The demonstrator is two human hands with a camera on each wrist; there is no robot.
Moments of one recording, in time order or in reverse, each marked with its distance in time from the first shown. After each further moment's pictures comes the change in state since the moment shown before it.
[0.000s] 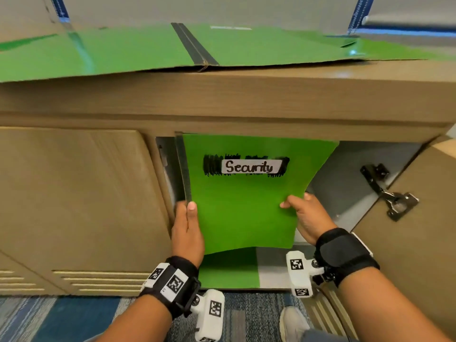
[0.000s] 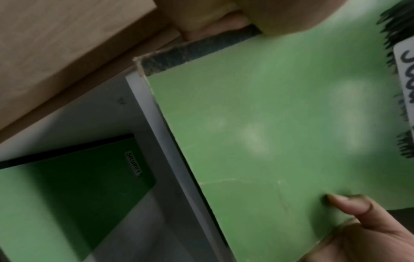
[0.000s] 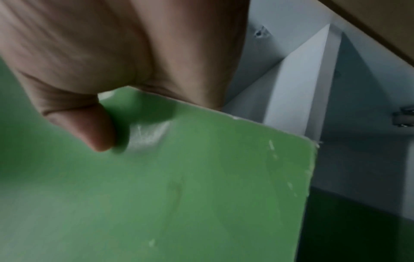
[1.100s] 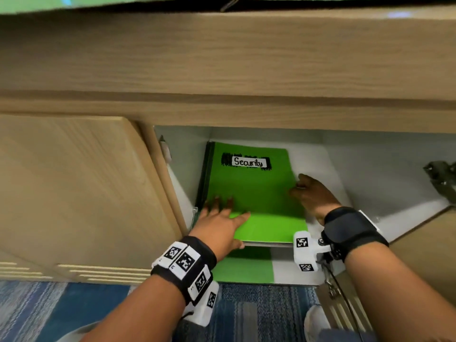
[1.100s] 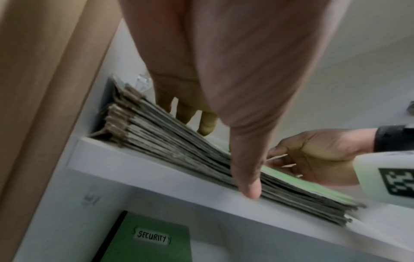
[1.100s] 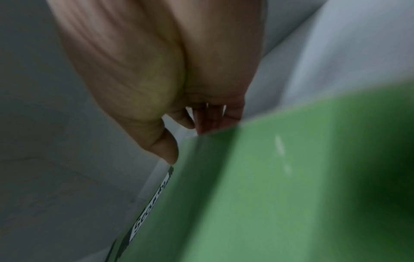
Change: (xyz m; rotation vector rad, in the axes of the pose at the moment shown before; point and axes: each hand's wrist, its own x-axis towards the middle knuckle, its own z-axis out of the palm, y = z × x) left_hand 0.049 -0.020 0.023 1.207 -1.038 0.286; right_hand 0.120 0.061 0.001 -0.509 0.024 0.088
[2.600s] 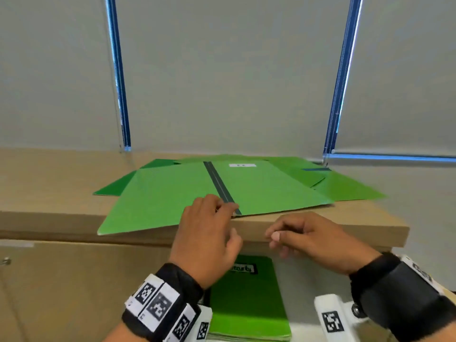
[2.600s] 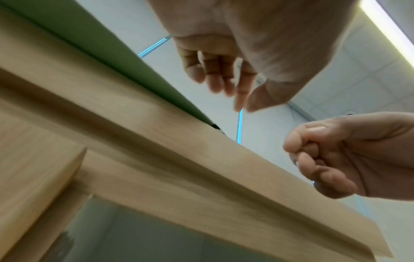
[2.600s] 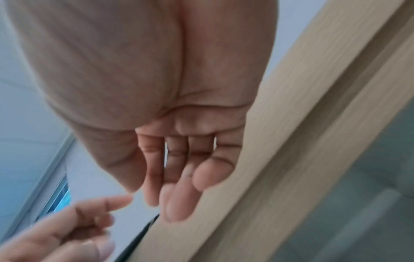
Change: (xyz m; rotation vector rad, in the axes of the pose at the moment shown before) left_hand -0.196 0.035 -0.249 -0.036 1.147 0.058; right_hand -0.271 -0.264 -0.108 -0.308 -0.236 -0.683
